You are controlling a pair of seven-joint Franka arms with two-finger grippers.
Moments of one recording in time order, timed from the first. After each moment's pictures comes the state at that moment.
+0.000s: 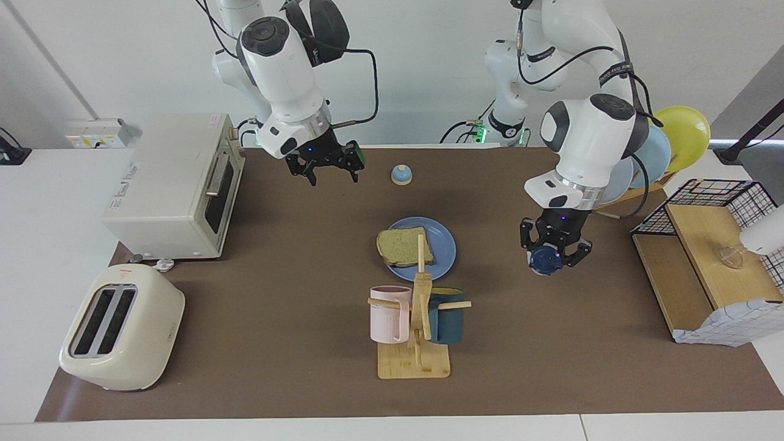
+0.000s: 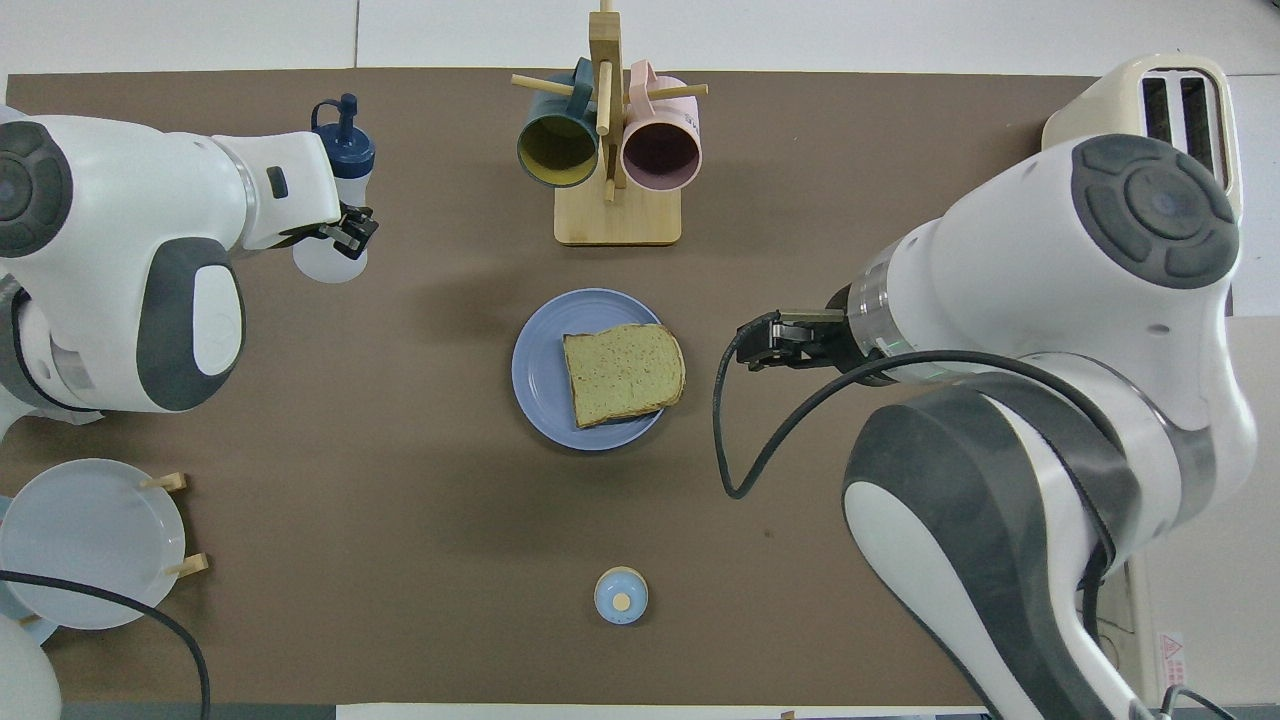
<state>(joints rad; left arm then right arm) -0.66 0.18 0.43 -1.82 -0.18 2.29 0.59 0.21 0.02 0.17 -1.74 0.18 1.78 0.42</state>
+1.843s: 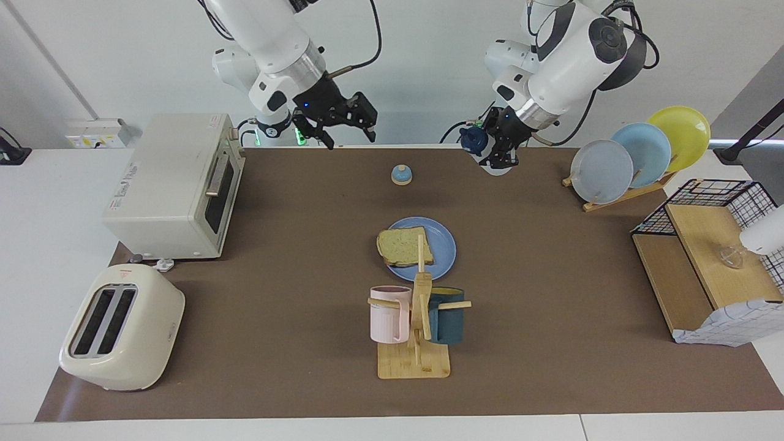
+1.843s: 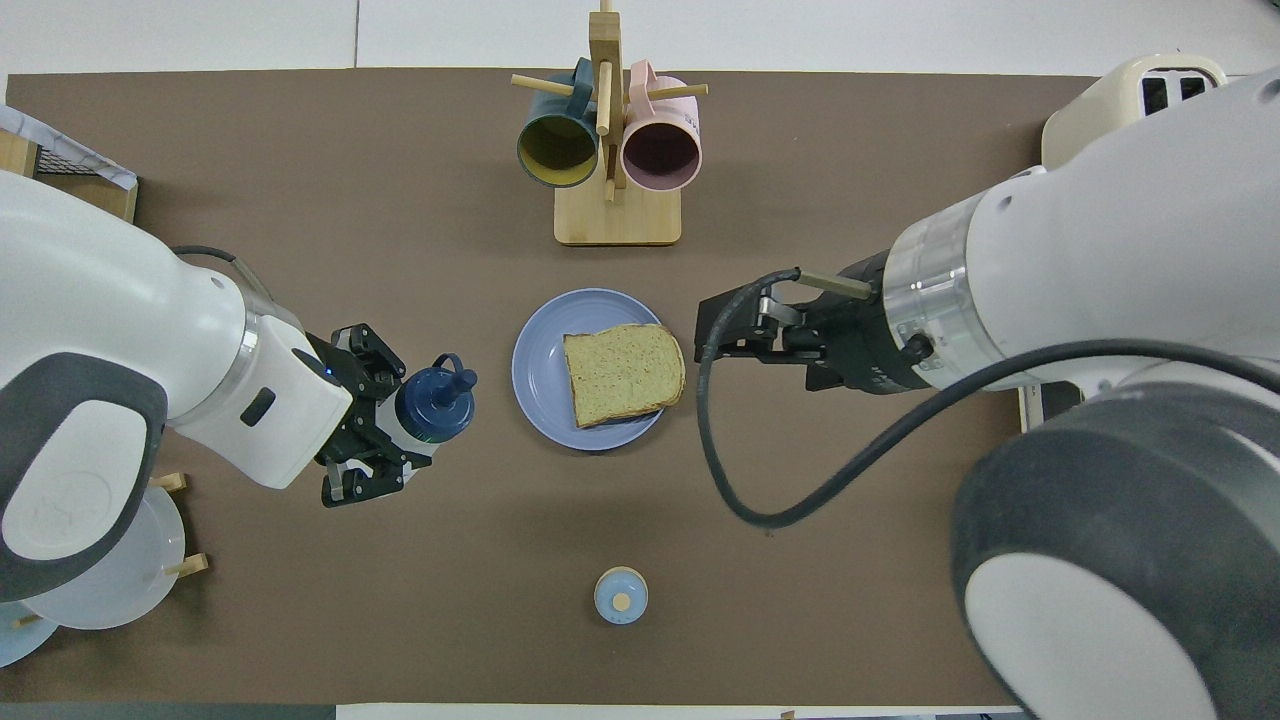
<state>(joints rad) -0.66 -0.12 0.28 -1.87 -0.33 1.62 1.16 0.23 0.01 0.18 -1.56 0.41 1.70 0.56</state>
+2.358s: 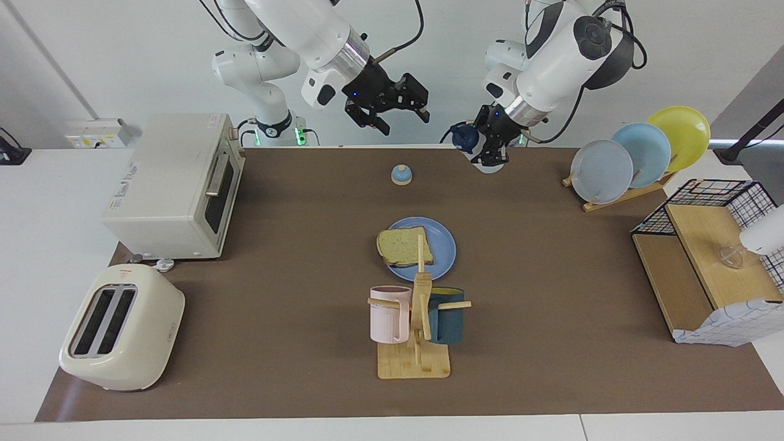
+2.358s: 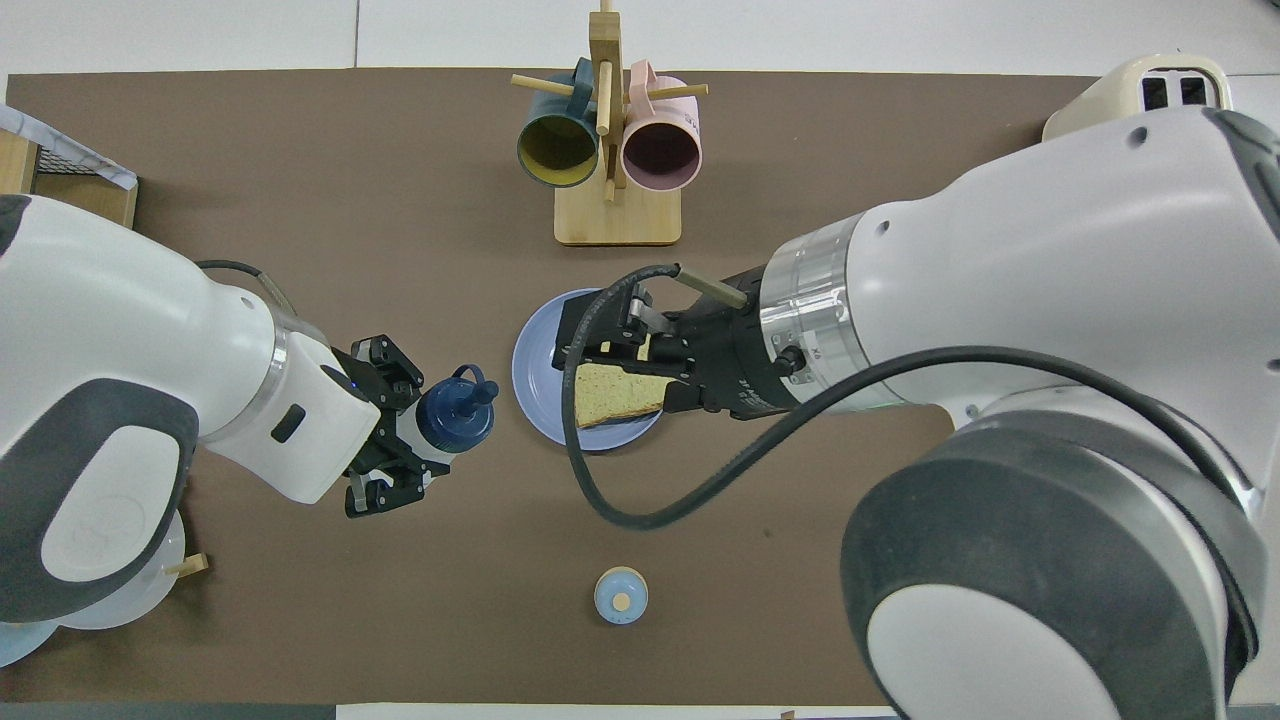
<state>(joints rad) -0.66 -0.13 0.25 -1.89 -0.34 1.66 1.13 0.30 0.04 0.18 -1.60 0.67 1.88 0.64</state>
